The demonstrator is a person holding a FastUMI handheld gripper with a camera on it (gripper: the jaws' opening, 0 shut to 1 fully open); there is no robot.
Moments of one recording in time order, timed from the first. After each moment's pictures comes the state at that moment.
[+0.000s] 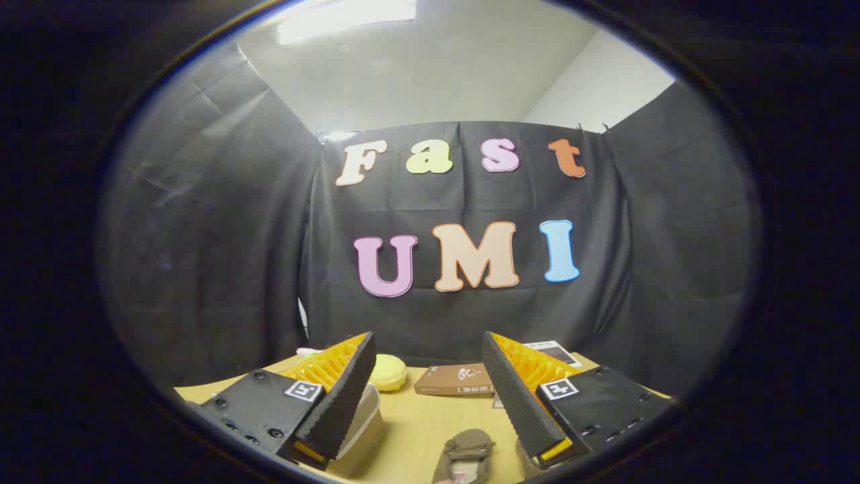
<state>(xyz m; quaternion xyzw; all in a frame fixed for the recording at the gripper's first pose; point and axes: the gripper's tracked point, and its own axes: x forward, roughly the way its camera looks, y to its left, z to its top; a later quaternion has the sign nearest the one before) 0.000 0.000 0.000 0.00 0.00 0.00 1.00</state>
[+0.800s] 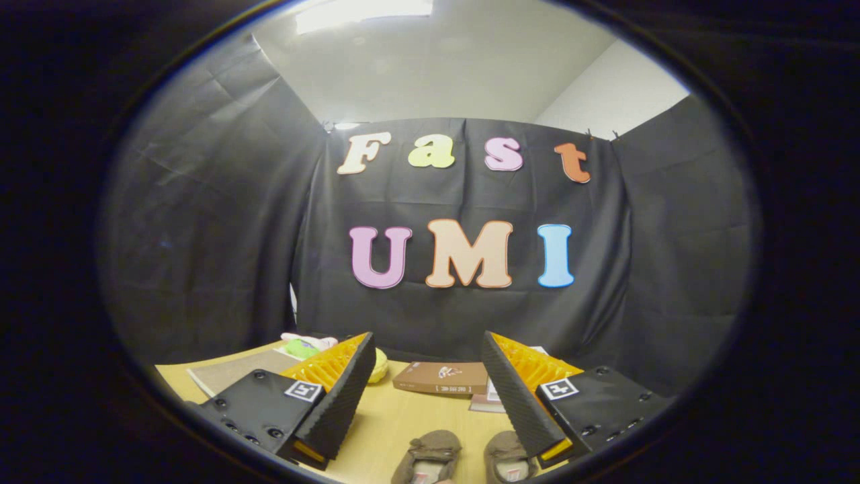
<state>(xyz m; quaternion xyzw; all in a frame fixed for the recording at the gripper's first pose) 0.009 -0.033 -0.013 -0.03 0.01 0.01 1.00</state>
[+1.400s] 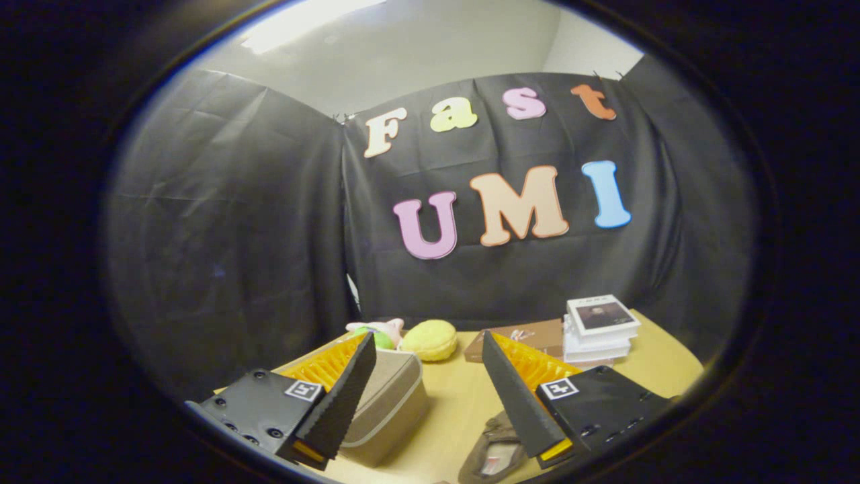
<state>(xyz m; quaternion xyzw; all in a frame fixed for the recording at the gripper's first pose) 0.014 0.035 -0.072 0.09 0.11 0.13 0.98</state>
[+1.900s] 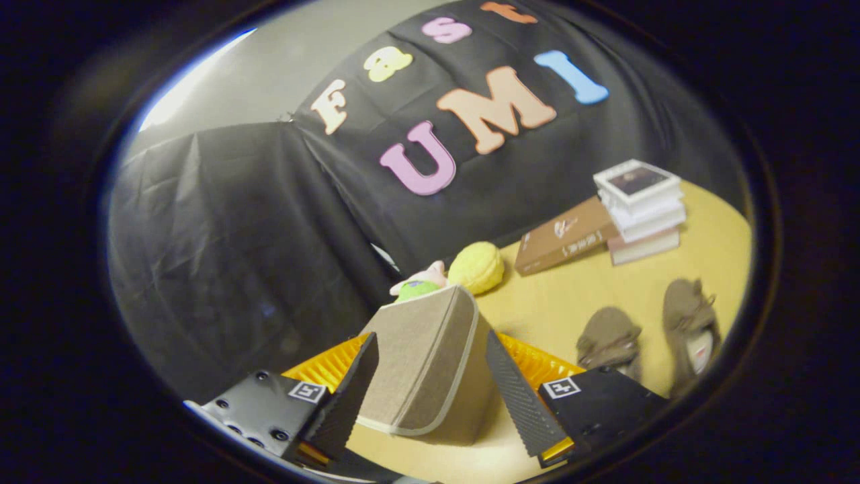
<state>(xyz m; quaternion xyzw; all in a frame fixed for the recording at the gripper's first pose) 0.000 0.086 -0.160 0.32 0.28 0.14 0.89</state>
